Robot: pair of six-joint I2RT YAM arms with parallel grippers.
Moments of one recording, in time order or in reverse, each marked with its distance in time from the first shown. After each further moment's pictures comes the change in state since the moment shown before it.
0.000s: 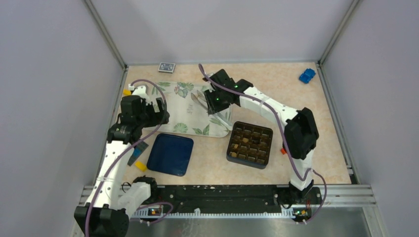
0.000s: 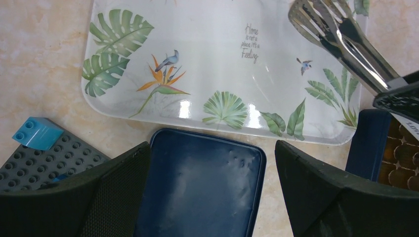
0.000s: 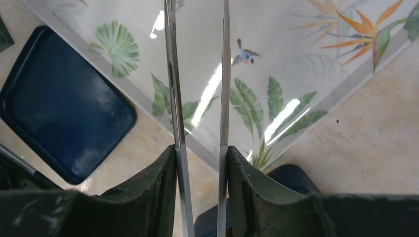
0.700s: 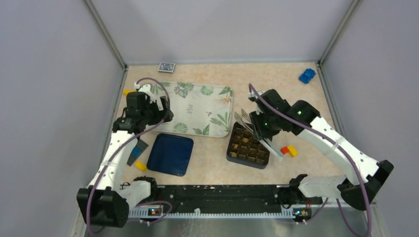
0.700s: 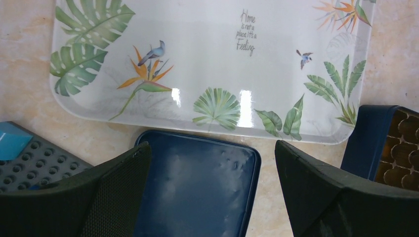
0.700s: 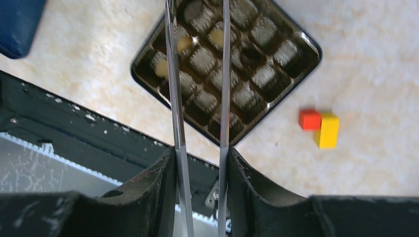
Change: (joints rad) left arm 0.000 0.111 0.000 0.039 0.045 -0.025; right arm 0.000 -0.738 -0.409 -0.447 0.143 0.066
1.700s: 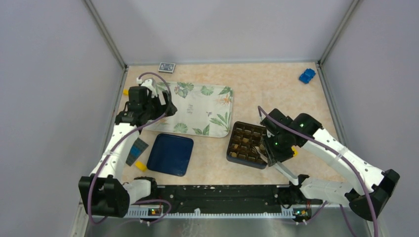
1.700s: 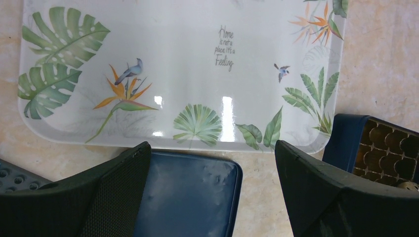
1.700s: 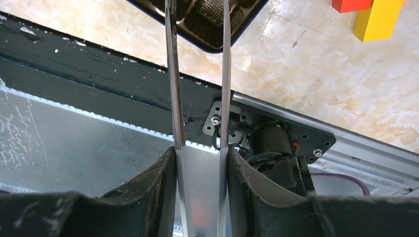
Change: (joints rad) left arm 0.000 0.112 0.049 0.067 0.069 -0.046; right arm 0.001 -0.161 -0.236 -0.272 -0.096 0.138
